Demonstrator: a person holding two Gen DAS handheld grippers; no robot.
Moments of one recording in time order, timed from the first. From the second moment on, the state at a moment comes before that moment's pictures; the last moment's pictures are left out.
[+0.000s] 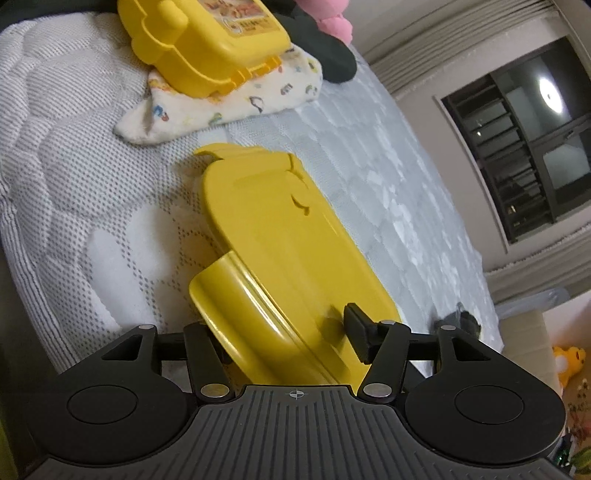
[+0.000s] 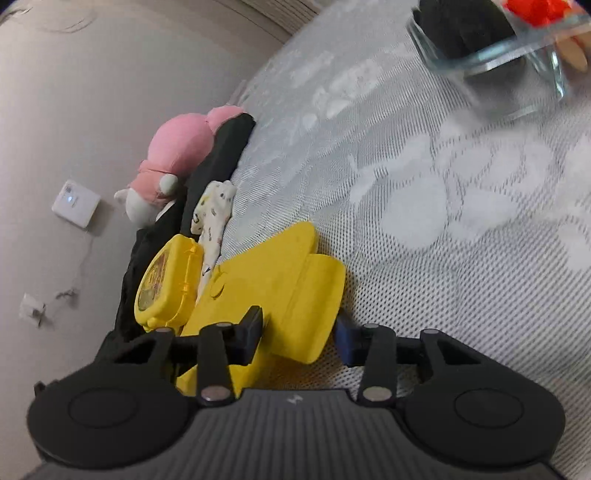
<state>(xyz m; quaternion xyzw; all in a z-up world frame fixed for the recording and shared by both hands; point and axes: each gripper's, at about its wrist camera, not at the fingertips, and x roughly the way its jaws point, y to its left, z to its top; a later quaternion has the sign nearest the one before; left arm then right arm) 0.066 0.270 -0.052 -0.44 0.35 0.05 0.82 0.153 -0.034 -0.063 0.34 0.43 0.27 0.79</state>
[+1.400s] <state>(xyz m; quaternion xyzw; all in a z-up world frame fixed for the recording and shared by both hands) 0.084 0.228 -0.029 -0.23 0.43 0.00 0.87 0.134 -0.080 -0.030 0.15 0.39 0.22 0.88</state>
